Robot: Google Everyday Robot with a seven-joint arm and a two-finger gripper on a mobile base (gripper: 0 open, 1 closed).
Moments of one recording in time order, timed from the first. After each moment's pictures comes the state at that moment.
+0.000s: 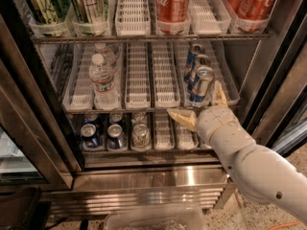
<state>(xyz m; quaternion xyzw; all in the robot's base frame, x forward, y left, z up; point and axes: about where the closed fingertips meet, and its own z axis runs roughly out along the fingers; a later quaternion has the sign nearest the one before) 0.569 -0.135 0.849 -0.24 0.69 -0.04 0.68</state>
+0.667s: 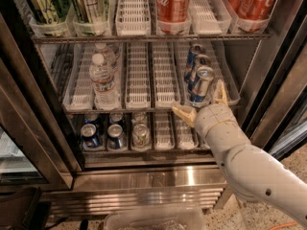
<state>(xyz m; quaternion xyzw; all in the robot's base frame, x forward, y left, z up) 0.581 -0.142 0.849 -0.21 0.69 -0.07 0.69</state>
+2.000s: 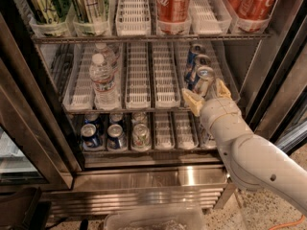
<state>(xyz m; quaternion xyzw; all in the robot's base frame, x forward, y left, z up) 0.605 -0.162 0.853 -0.13 0.70 -0.01 0.70</state>
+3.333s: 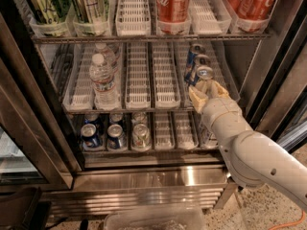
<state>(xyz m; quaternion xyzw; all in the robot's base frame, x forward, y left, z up) 0.617 -0.172 0.839 -0.10 0.72 0.01 0.69</state>
